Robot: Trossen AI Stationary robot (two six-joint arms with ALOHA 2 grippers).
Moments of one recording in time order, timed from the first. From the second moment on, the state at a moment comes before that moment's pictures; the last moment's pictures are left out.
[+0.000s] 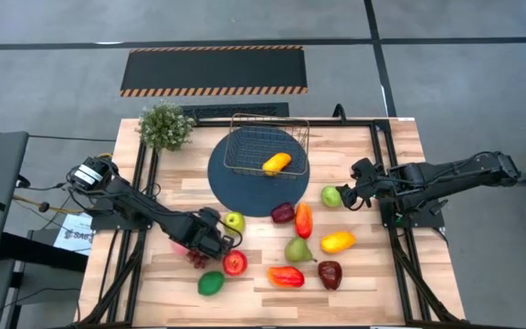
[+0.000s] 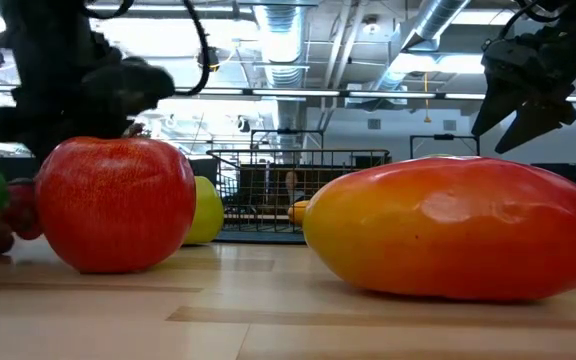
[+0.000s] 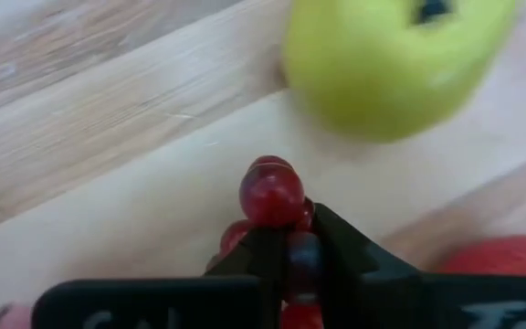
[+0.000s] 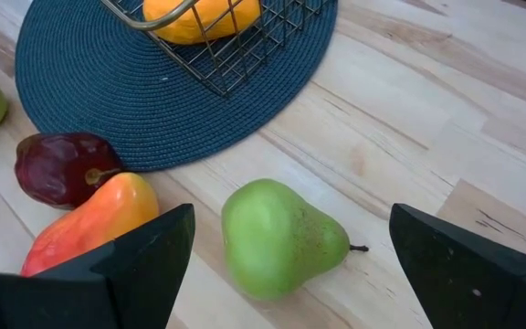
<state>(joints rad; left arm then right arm) -0.46 1.62 0.98 -0.77 -0.27 -1.58 0.12 0.77 0.61 -0.82 0.50 0.93</state>
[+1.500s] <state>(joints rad) 0.26 1.83 1.80 -0.52 -0.36 -0.35 0.12 0.77 0.61 -0.79 0.50 0.93</state>
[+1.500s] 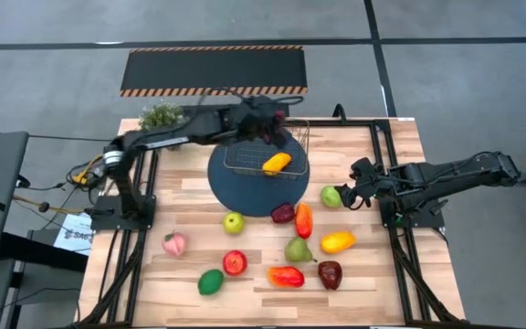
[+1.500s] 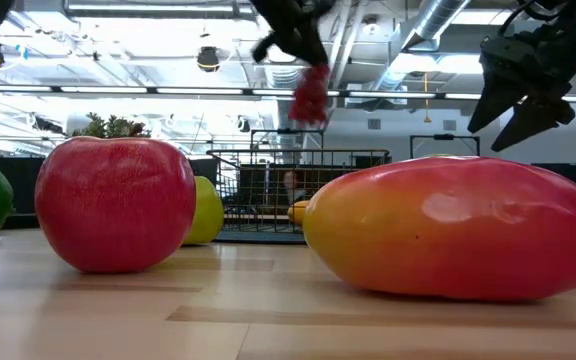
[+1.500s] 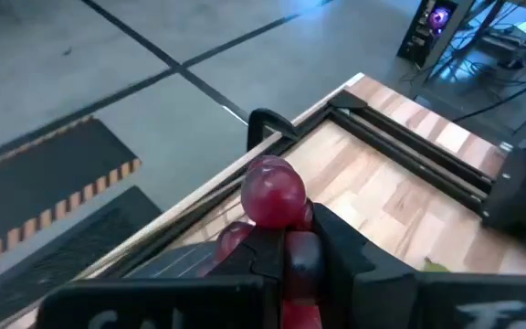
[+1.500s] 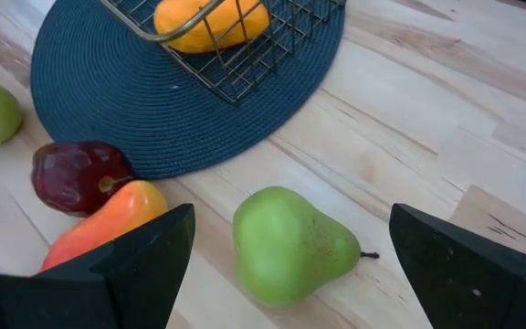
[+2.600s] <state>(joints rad) 0.38 2.26 1.80 -0.09 -0.25 -0.50 0.12 0.77 0.61 -0.78 0.50 0.91</state>
